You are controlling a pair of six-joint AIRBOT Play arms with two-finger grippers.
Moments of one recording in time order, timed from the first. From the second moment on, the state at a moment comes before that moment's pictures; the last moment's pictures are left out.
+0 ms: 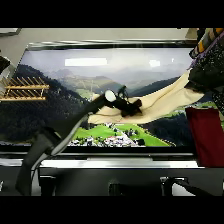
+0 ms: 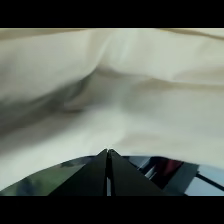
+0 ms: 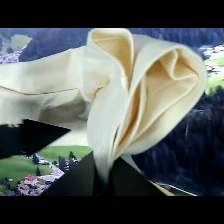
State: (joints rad) left arm -0.65 -2.13 1.97 0.70 -0.99 -1.91; right arm -0.23 -1.32 1.68 -1.21 1.55 1.62
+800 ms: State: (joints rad) left arm 0.06 -1.39 1.97 1.24 -1.62 -1.72; right arm 0.27 -1.48 1.68 -1.14 1.29 1.79
